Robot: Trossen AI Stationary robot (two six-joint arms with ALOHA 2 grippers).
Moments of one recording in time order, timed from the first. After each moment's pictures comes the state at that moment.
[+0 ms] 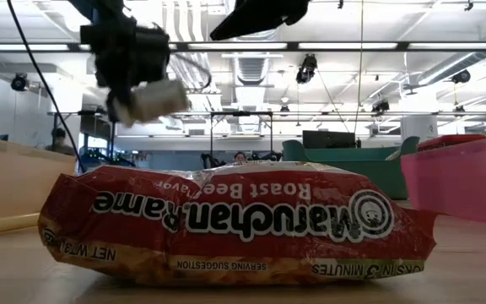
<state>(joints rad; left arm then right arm) 0.54 1.38 1.03 -1.05 0.58 0.17 0.05 1.67 1.39 -0.26 0.11 -0.47</state>
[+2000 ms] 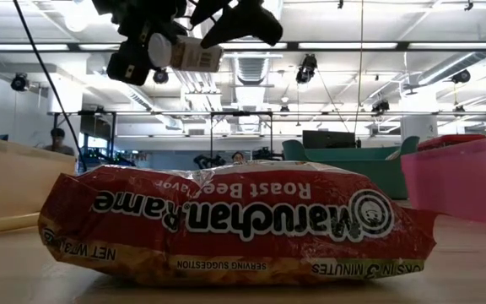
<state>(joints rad) 0.34 1.38 1.22 -0.93 0.64 -0.63 0.13 1.88 1.73 -0.47 0.58 -1.04</state>
